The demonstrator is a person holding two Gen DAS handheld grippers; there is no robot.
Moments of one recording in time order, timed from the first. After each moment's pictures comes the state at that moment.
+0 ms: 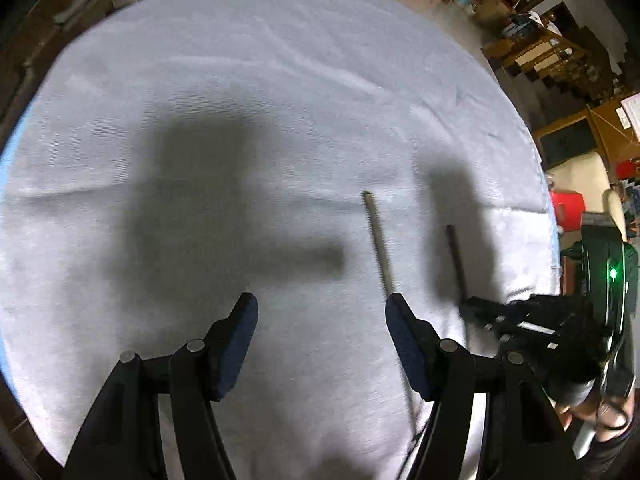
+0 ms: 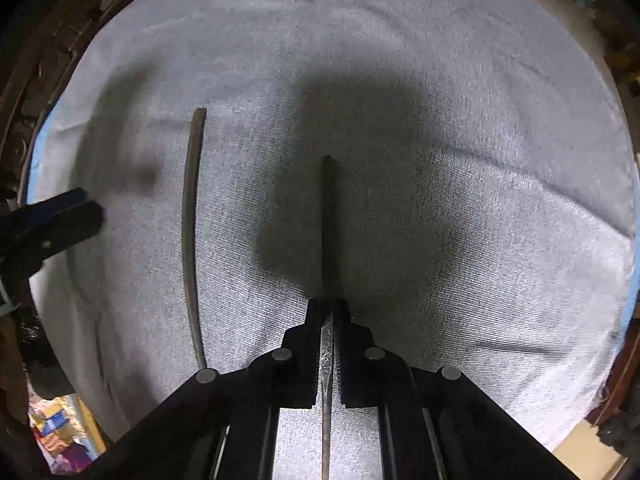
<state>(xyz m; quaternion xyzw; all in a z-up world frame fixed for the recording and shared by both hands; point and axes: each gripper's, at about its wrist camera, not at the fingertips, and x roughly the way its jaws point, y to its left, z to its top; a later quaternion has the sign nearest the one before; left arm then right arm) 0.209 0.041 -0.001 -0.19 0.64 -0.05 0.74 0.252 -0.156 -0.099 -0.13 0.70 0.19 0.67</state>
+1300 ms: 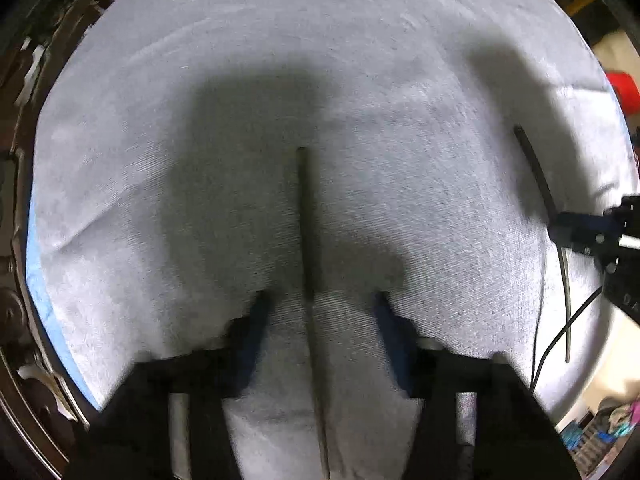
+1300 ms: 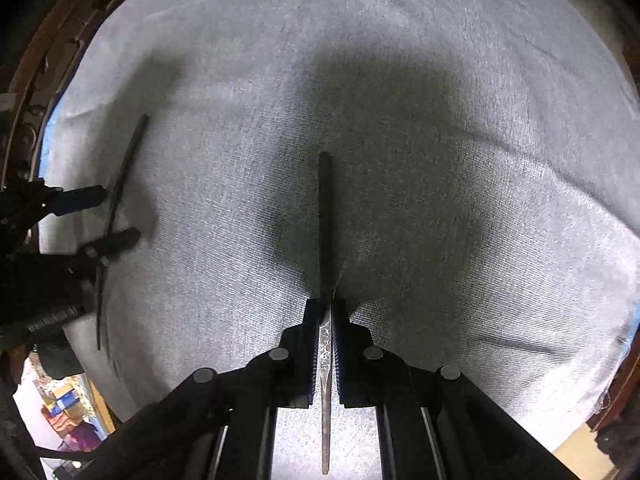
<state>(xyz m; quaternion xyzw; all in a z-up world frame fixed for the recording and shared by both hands) 0.208 0.027 -0.011 0.02 0.73 -0.03 0.68 0.282 -0.203 -0.089 -0.13 0.73 0.21 0.64</state>
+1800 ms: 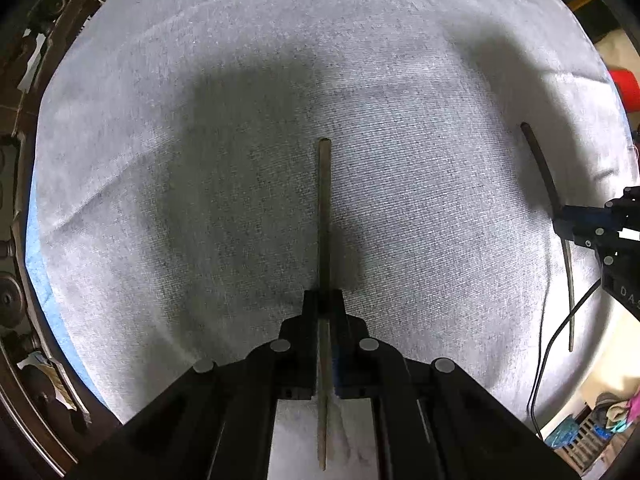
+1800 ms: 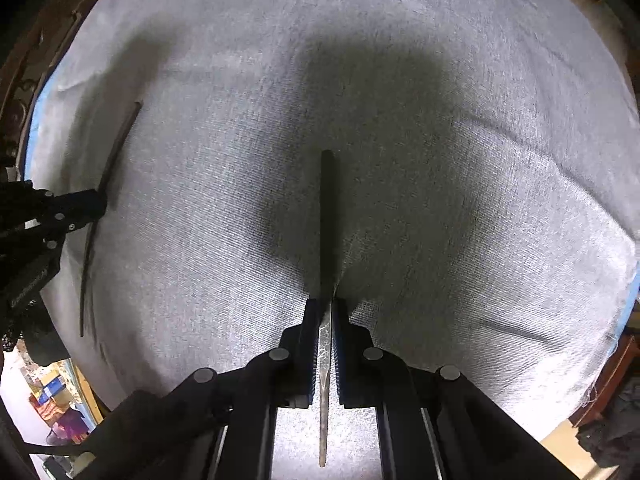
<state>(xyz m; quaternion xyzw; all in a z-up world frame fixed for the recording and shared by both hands) 0.183 0.026 -0.008 0.03 0.74 -0.03 0.67 0.268 -0.166 -0.096 -0.17 0.74 0.20 0.62</state>
